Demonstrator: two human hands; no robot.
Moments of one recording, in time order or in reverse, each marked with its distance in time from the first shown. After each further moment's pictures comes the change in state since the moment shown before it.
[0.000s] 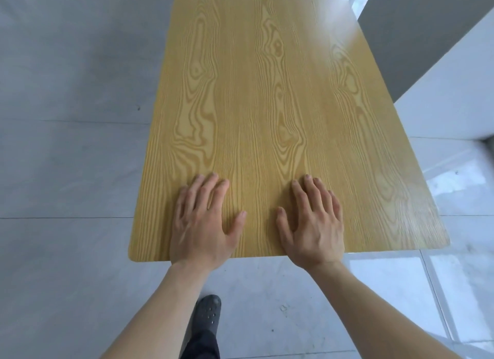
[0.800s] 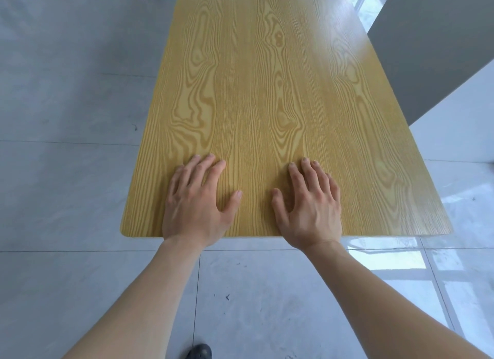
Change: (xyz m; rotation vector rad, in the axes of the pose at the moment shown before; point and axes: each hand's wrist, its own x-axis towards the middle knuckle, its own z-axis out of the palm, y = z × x) left_hand 0.178 -0.024 -0.001 -0.008 0.084 0.027; right_hand 0.175 -0.015 0.031 -0.009 0.055 -0.018
